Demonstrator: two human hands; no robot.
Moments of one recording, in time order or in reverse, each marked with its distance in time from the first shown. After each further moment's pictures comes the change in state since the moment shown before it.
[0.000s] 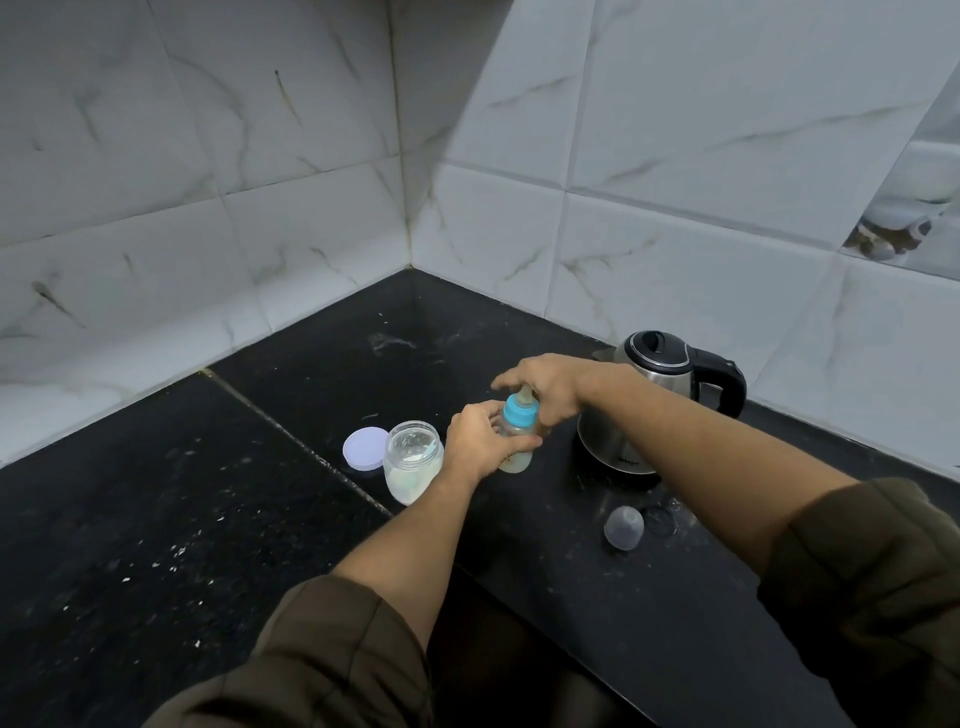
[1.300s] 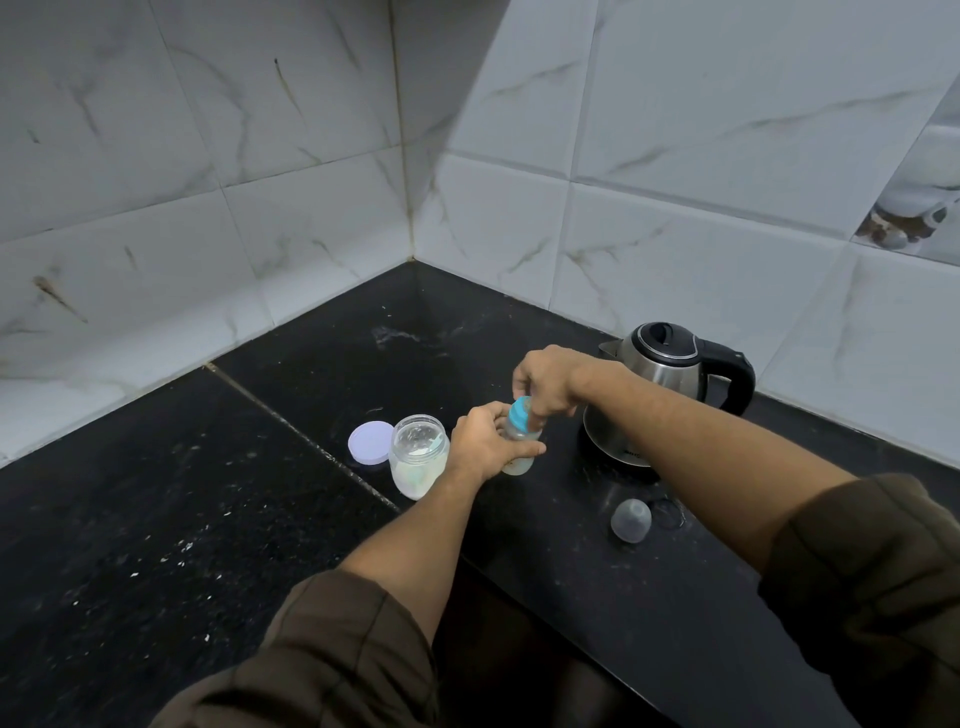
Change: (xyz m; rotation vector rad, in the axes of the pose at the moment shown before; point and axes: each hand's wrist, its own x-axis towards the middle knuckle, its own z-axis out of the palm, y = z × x) left_hand -0.007 -0.005 -0.001 0.031 -0.049 -0.036; right_hand 0.012 -0.006 0.006 0.118 -0.027 0.221
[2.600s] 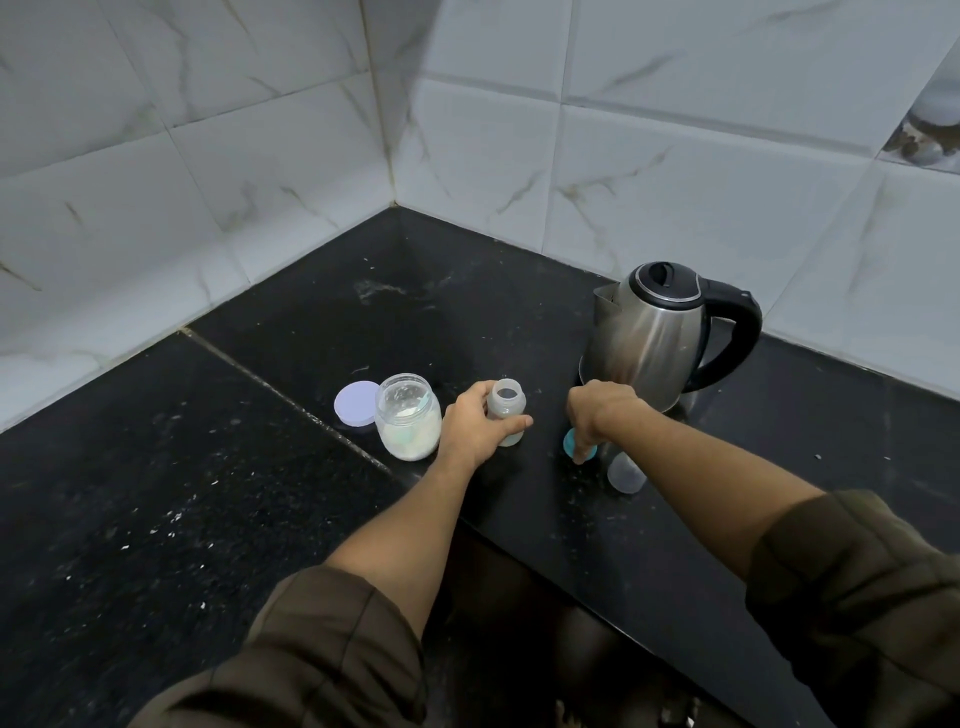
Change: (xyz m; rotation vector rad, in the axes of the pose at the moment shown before) left_hand 0.004 -0.049 0.030 -0.112 0.020 -0.078; right_hand -0.001 0.058 0.106 -0.209 -0.181 0.262
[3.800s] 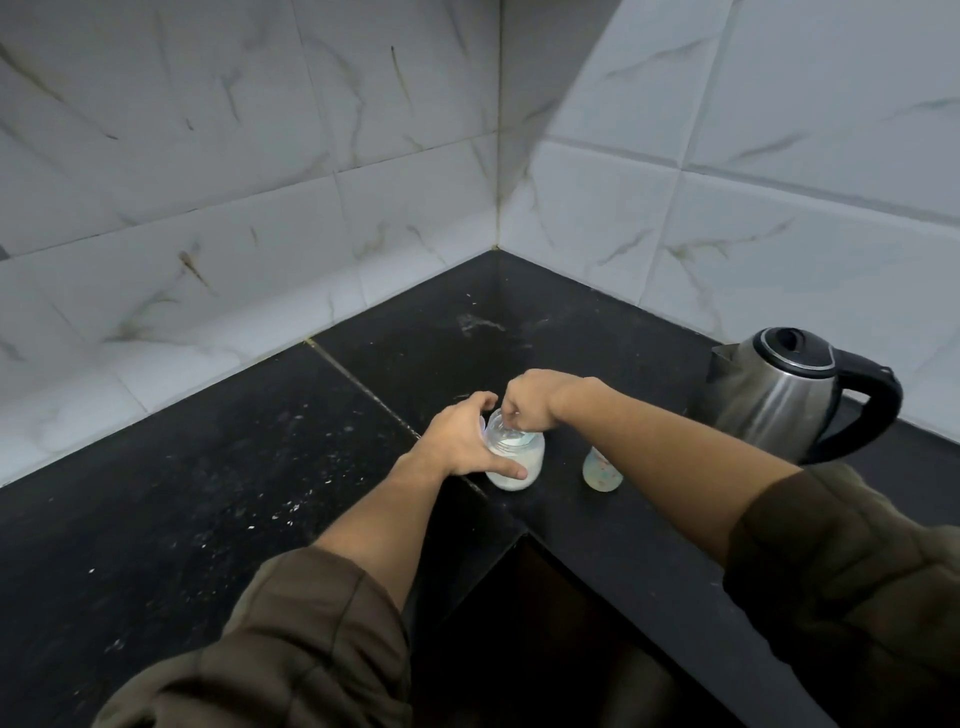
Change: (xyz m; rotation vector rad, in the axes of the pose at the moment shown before) left_hand -0.021 -0.009 -0.169 0.493 -0.063 0.083; right_hand -0.027 -0.174 -0.114 -0.057 0.169 -0.496
